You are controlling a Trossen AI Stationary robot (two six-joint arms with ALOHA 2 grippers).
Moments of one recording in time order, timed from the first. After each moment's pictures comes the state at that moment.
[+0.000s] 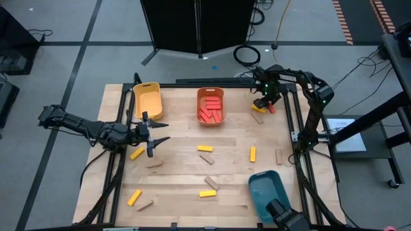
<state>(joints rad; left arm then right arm) -0.28 0.61 0.39 0.04 -0.47 0.06 -1.01 1.88 1.18 -1.08 0.07 0.06</state>
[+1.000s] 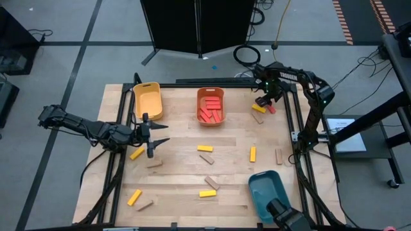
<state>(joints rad) -0.28 0.61 0.39 -0.07 -0.47 0.00 -1.01 1.88 1.23 -1.18 0.15 0.09</state>
